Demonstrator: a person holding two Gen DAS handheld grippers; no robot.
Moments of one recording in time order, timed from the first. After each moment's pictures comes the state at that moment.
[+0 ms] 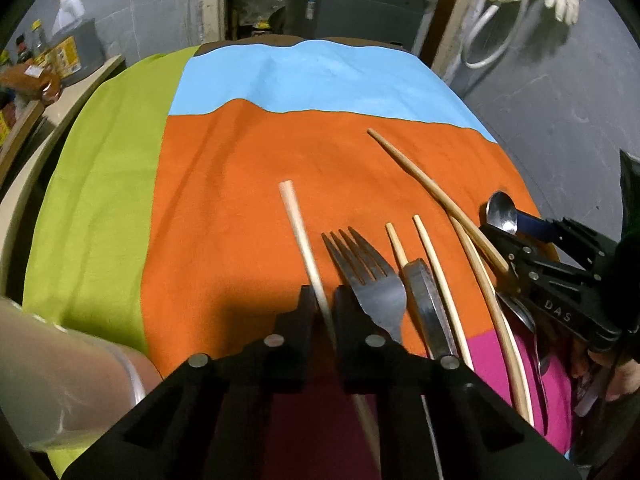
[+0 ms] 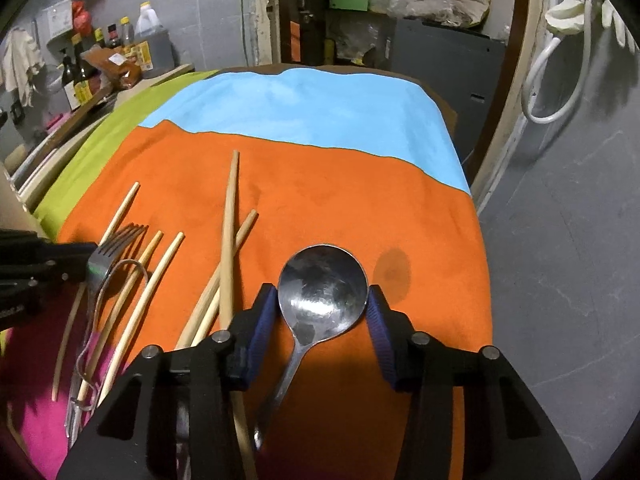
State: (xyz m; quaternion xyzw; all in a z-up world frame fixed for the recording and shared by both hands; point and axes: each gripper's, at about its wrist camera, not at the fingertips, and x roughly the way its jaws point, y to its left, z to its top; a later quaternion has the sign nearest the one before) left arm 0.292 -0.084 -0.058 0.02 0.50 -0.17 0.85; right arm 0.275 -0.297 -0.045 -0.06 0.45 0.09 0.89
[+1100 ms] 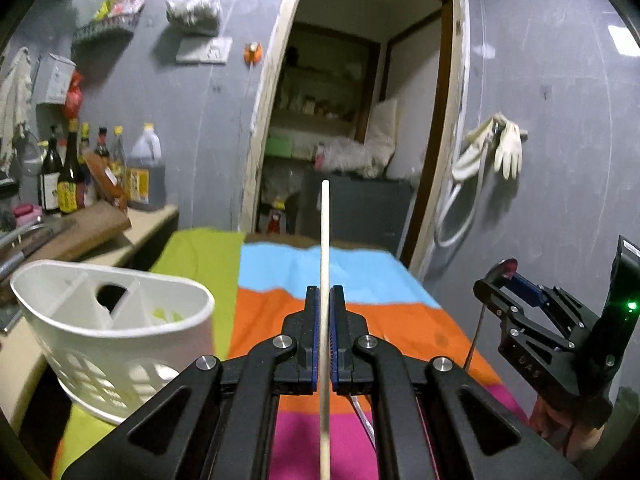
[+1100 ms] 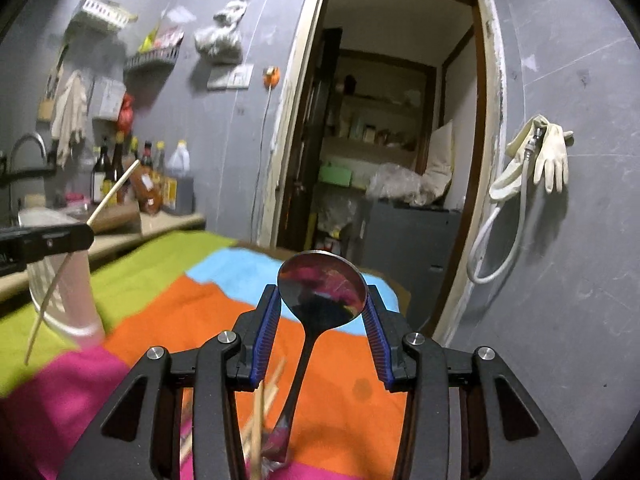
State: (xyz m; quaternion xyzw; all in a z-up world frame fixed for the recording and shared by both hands) left arm 0.173 -0.035 0.051 -0.07 0.16 -0.15 0.97; right arm 0.177 -0.252 0.046 -0.11 0.12 0.07 0.99
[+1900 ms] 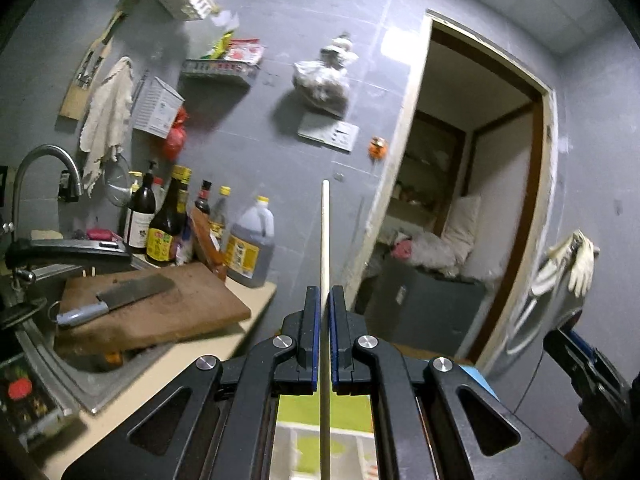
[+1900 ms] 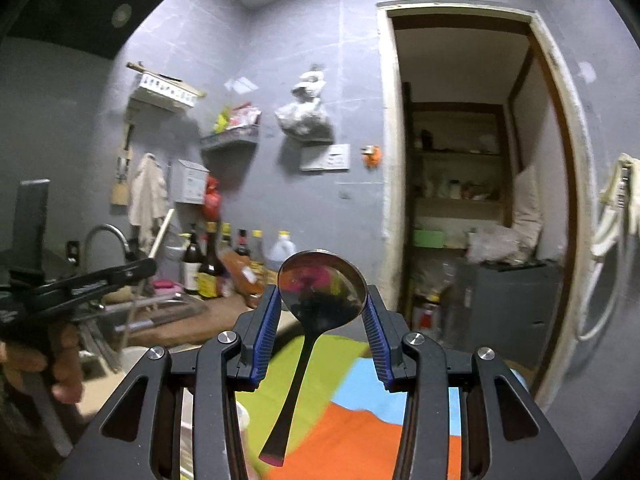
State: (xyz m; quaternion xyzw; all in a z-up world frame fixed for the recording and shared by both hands) left arm 0.194 0.156 0.112 -0.16 0.05 -0.02 0.99; right arm 0.190 -0.117 0.122 -0.04 0.03 0.24 0.97
